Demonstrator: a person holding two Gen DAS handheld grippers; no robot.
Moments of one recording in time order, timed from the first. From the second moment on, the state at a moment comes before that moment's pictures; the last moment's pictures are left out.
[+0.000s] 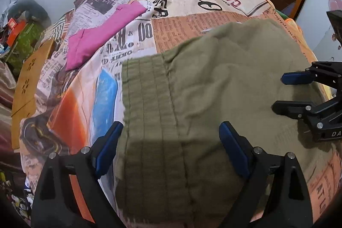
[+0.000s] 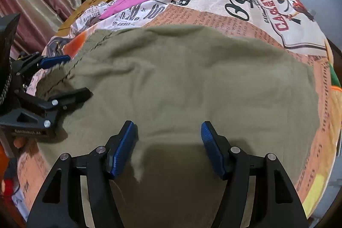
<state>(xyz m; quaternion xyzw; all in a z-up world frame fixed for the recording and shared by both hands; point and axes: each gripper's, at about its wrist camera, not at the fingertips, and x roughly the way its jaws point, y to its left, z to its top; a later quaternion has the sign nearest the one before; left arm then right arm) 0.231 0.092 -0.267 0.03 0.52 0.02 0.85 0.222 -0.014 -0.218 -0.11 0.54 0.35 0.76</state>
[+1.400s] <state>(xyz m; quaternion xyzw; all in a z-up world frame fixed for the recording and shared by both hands) 0.139 0.109 -0.238 -0.18 0.50 0.02 0.84 0.141 -0.061 -0.157 -0.04 0.44 0.30 0.84</state>
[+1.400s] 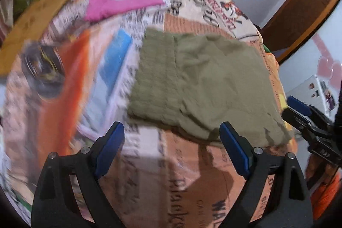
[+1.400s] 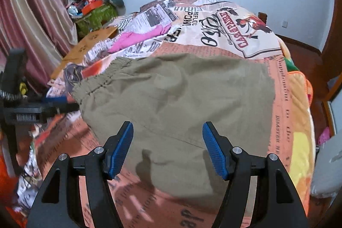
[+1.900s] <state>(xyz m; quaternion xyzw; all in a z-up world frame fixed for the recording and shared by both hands) 0.154 0.118 -0.258 -0.29 0.50 -0.02 0.81 0.135 -0.046 -0.205 -0.07 0.48 0.32 0.81</state>
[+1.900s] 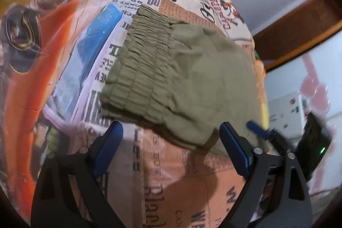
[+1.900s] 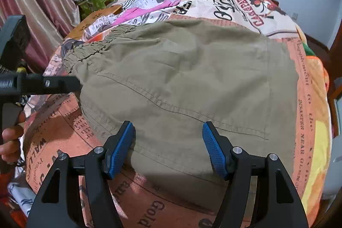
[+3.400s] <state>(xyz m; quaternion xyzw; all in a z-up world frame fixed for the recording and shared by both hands) 0.123 0.127 -0.201 -0.06 0.39 0.19 0.90 0.120 -0.077 -0.204 -0.02 0.48 0.31 0.82</state>
